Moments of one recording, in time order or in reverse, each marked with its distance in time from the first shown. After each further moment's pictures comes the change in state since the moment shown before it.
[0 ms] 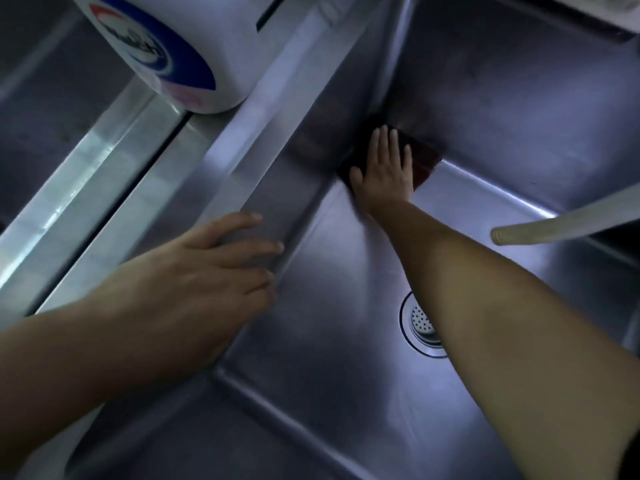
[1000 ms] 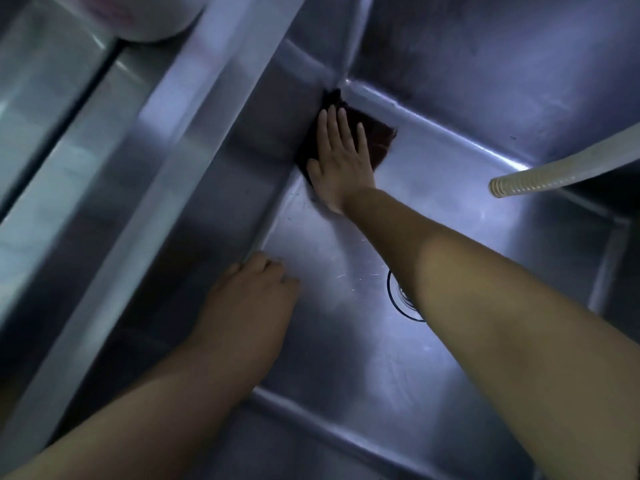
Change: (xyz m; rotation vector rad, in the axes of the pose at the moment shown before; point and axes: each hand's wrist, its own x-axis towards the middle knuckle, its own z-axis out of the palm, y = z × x) left_hand 0.045 0.059 0.072 -0.262 -0.133 -0.467; right_hand -0.034 -0.025 0.010 0.033 -0.058 -0.162
